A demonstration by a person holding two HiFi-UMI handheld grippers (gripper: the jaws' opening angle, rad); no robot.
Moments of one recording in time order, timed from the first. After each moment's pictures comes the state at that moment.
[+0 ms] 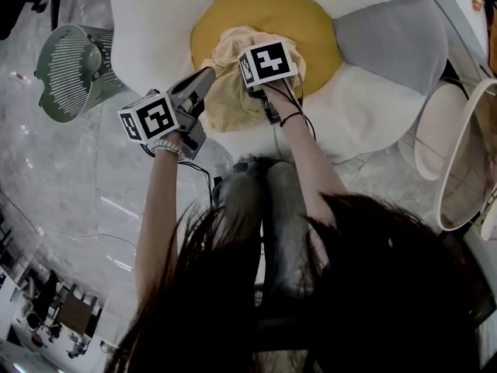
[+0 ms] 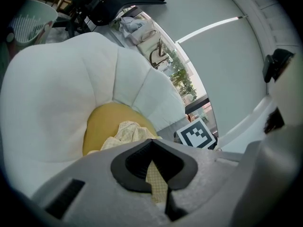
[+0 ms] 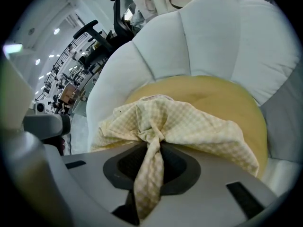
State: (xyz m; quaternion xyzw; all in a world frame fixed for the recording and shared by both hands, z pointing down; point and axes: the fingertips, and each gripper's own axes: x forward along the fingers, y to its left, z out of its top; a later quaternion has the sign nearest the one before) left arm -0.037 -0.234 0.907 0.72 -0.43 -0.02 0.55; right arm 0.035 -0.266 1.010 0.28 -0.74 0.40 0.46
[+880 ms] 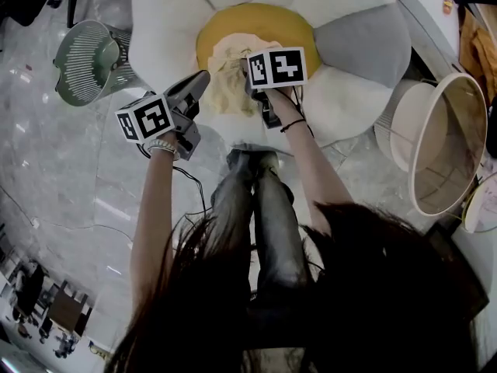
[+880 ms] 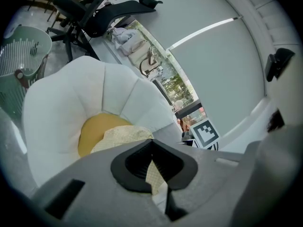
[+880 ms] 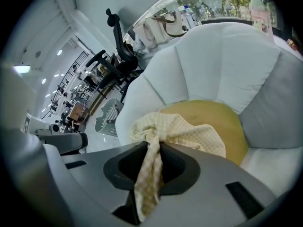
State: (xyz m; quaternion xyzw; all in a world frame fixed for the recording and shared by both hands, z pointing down) left arm -0.036 -0.215 0.790 0.72 -0.44 -0.03 0.54; right arm 0.044 -0.260 0.866 0.30 -0.76 0.45 0.37
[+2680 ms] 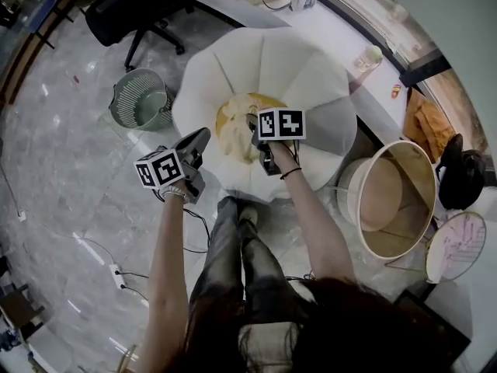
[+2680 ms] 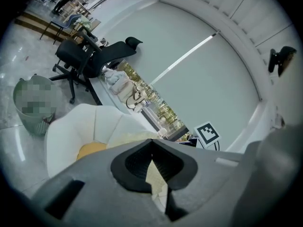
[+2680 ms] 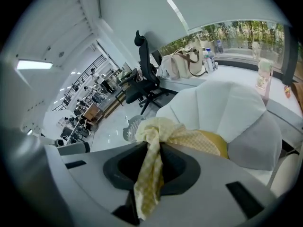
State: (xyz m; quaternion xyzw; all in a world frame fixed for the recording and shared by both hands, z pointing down) left arm -0.043 -0.154 0.534 0.71 -0.54 -0.12 0.44; right arm 0.052 -0.247 0.592 0.27 -0.82 0.39 0.32
